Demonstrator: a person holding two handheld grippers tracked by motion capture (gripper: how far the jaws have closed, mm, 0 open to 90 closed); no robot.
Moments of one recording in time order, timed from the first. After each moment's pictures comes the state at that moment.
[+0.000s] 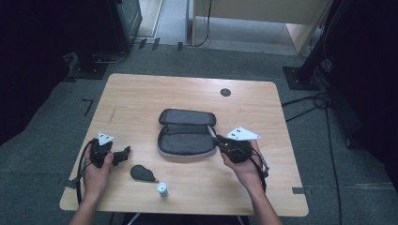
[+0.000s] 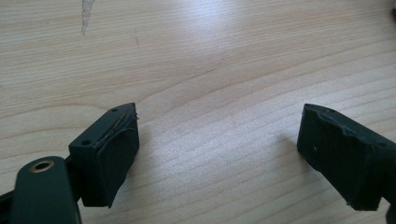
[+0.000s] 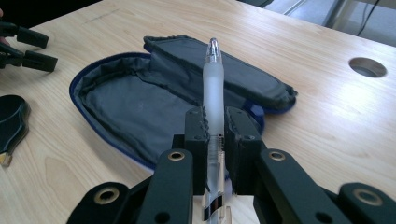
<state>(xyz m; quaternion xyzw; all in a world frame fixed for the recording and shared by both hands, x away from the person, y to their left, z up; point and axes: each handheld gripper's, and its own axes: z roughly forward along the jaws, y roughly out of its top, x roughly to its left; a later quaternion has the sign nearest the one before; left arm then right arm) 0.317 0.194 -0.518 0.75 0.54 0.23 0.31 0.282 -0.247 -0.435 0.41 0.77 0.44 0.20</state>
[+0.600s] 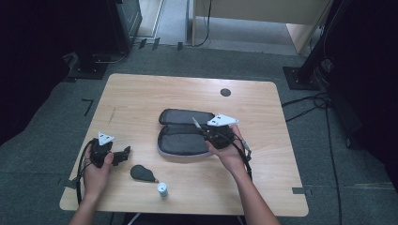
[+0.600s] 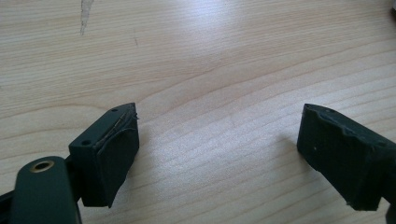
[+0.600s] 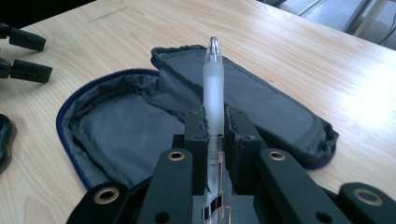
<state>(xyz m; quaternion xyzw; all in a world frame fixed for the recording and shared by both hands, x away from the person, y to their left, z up) 0.317 0.194 -0.518 0.75 0.54 0.23 0.31 0.331 -0.205 -0.439 0.39 0.79 0.43 0.18</state>
